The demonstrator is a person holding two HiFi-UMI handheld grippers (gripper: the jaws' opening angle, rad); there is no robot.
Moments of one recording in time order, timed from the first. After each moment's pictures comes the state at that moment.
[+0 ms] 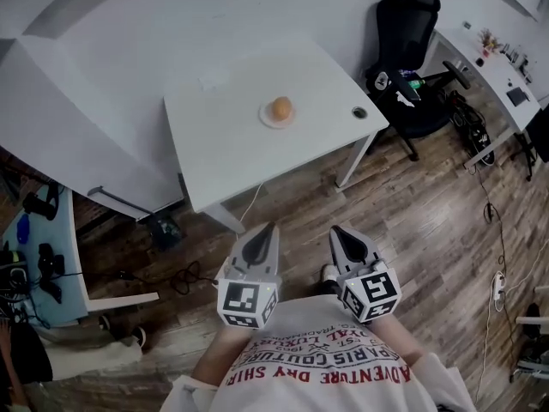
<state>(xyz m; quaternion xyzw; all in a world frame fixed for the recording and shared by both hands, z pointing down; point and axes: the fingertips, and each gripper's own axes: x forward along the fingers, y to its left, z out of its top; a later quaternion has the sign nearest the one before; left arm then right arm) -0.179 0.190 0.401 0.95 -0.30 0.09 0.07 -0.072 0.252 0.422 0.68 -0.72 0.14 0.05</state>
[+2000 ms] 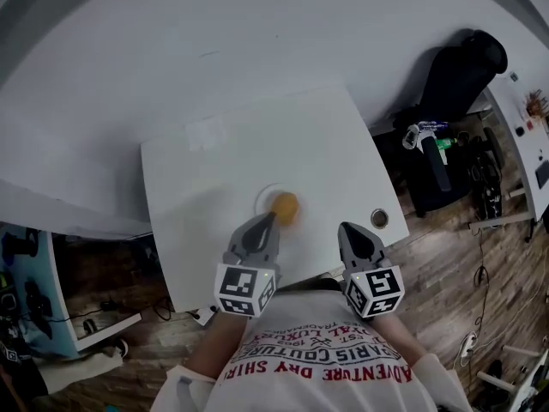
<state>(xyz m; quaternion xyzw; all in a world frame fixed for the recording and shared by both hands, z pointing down) 0.019 -0.213 0.429 0.92 -0.34 0.11 0.14 0.148 -0.145 0.446 0.65 -0.73 0.18 0.11</state>
